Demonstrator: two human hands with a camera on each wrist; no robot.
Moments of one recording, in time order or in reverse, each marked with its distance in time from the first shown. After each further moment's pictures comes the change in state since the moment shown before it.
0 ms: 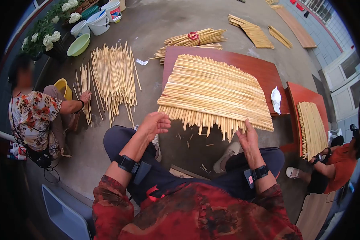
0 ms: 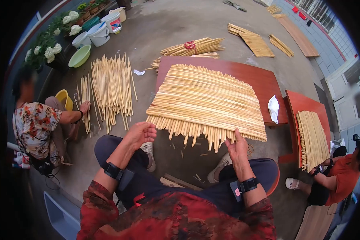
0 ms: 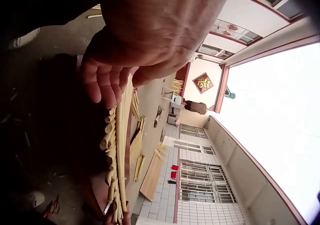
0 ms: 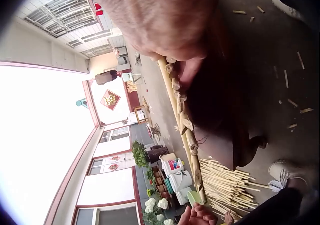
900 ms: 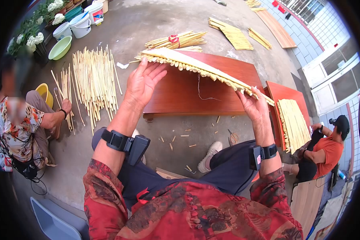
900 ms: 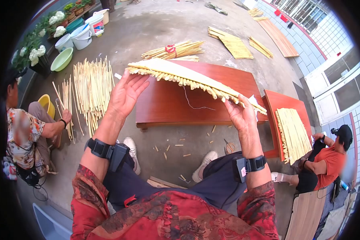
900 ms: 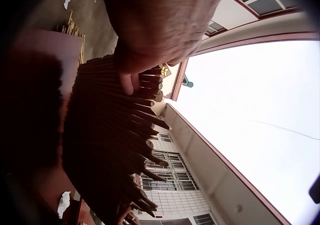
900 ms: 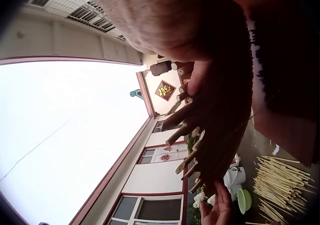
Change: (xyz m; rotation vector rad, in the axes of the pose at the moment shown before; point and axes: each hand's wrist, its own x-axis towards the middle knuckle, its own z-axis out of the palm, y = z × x) left_hand 0.003 0.099 0.083 -0.554 -0.409 0.429; right_hand -0.009 -0.116 0.096 0.196 -0.289 -0.029
